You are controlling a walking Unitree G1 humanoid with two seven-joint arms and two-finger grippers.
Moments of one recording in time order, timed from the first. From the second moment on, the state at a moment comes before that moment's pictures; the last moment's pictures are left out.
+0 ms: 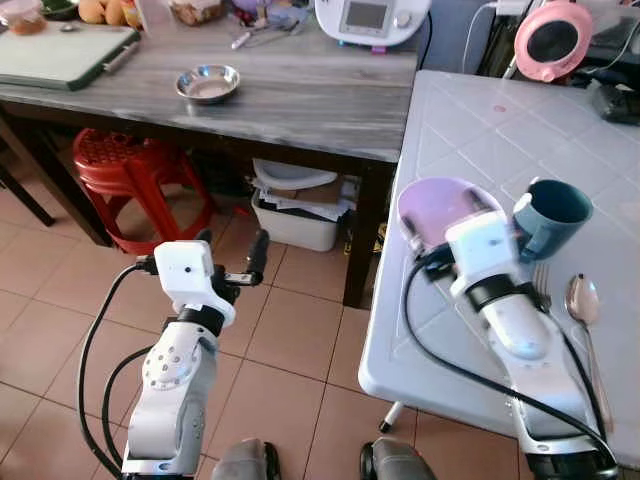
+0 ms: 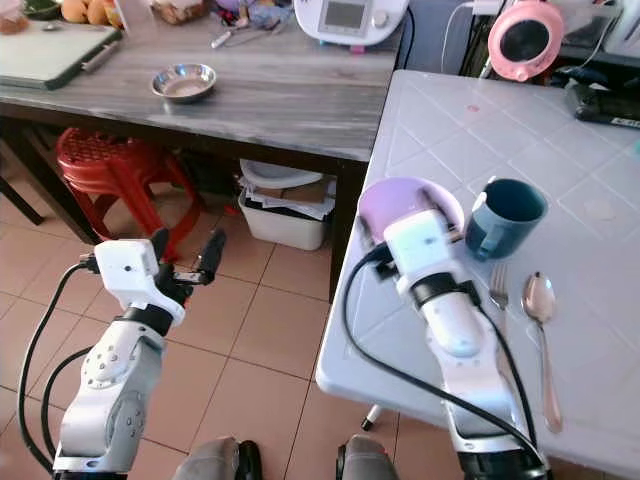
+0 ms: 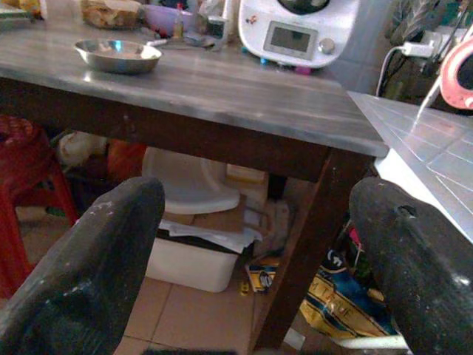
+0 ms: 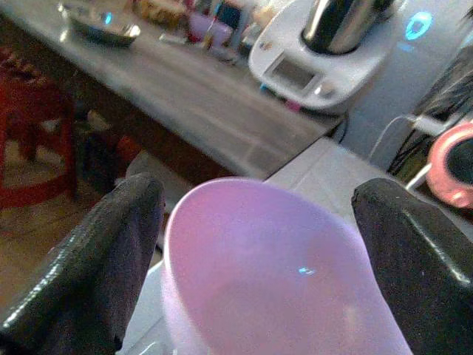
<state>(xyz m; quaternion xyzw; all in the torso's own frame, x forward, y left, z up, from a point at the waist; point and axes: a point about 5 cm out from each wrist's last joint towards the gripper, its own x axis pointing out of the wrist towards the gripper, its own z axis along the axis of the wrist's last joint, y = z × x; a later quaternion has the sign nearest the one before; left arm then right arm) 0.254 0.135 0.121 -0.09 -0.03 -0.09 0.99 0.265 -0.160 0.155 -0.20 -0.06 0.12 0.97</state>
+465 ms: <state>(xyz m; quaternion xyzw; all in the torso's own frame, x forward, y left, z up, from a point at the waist) 0.255 0.134 0.121 -0.10 -0.03 -0.10 0.99 0.264 -0.157 0.145 -0.22 0.00 0.17 0.96</state>
